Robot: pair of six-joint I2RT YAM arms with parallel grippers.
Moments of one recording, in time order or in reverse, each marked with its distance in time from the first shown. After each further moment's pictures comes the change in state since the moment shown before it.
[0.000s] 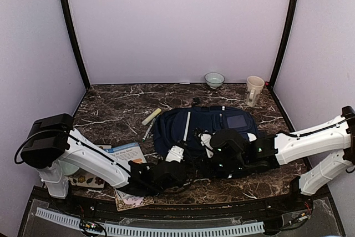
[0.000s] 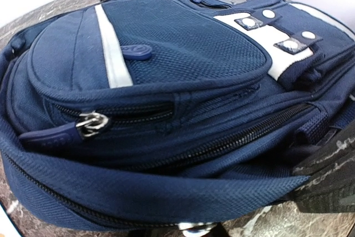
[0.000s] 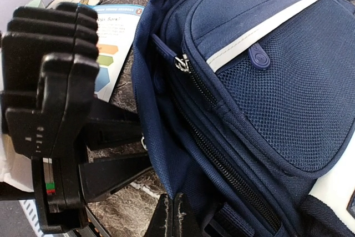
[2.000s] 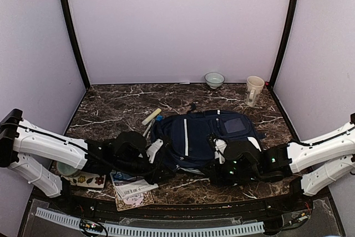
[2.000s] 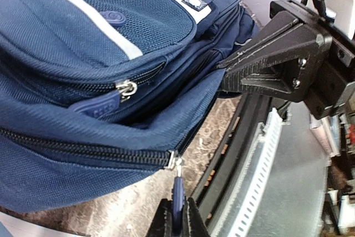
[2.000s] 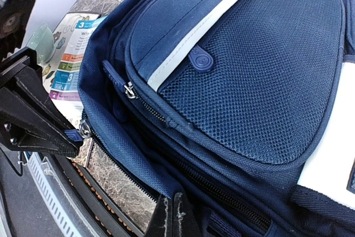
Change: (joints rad) left arm 0.208 -0.447 -0.209 -0.188 0.867 -0.052; right arm 0.058 -0.148 -0.163 0.041 0.077 0.243
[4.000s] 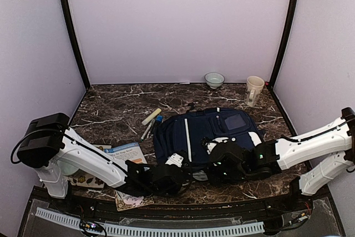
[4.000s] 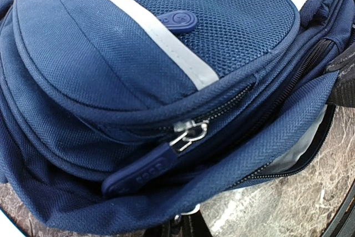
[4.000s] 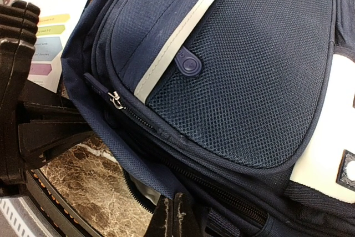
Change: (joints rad) left arm -0.215 0.412 0.194 -0.010 -0.662 -0.003; right arm -0.003 0.137 0.124 -0.198 0.062 -0.092
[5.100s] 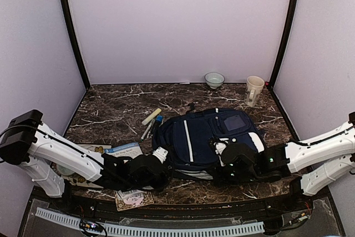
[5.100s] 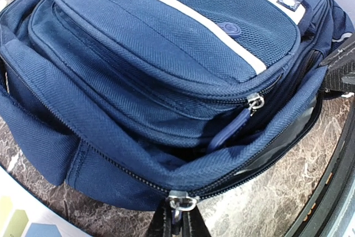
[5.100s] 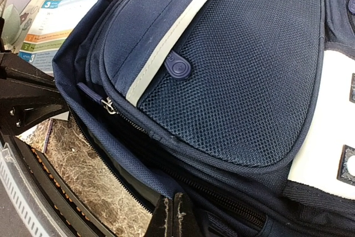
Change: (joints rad) left arm 0.061 -0.237 -0.172 0.018 0.101 0.021; right arm 0.000 -0.114 -0.116 0.100 -0.007 0.036
